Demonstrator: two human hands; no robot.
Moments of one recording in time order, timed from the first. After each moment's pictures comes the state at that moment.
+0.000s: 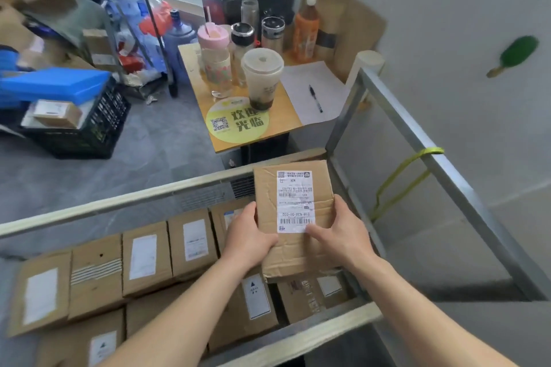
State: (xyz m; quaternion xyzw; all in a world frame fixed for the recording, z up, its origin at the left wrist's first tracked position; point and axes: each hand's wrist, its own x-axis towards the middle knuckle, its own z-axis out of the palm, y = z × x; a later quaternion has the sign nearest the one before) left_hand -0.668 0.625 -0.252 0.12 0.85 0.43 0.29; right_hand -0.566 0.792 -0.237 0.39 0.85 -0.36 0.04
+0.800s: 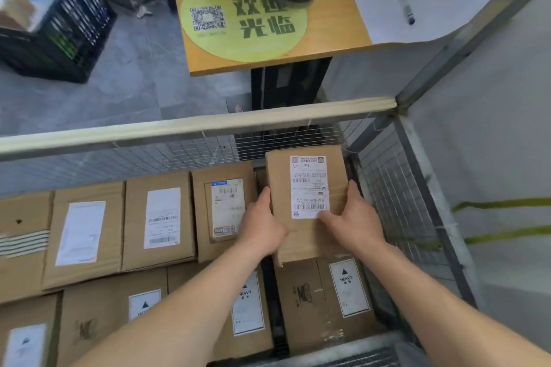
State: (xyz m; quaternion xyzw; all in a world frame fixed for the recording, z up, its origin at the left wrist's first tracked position) left_hand -0.737 0.698 -0.528 0.02 0.84 0.38 0.39; right_hand -0.662 0.872 -0.532 0.37 0.87 -0.29 0.13
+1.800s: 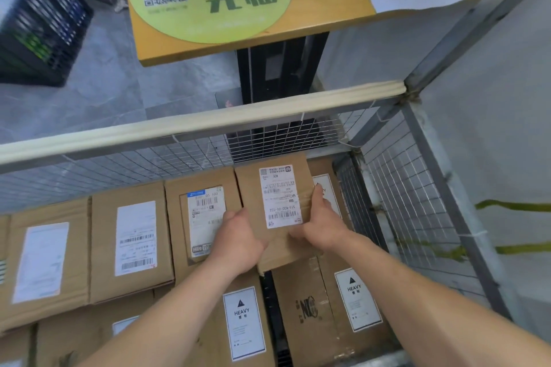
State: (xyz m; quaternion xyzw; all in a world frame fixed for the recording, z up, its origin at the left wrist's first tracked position) left_hand -0.759 0.687 -0.585 0.05 0.89 0.22 0.40; right_hand -0.699 0.868 -0.624 0.32 0.80 -0.40 0.30
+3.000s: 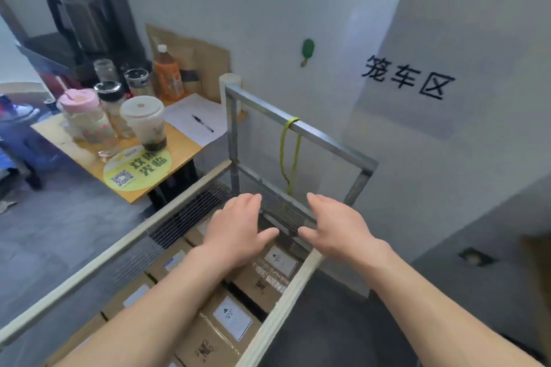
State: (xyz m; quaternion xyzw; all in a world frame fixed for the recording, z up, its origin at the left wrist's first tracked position) left_hand -0.625 0.624 -0.173 0.60 0.78 0.13 0.15; right_hand -0.437 0.718 -0.153 0.46 0.88 -0.12 0.05
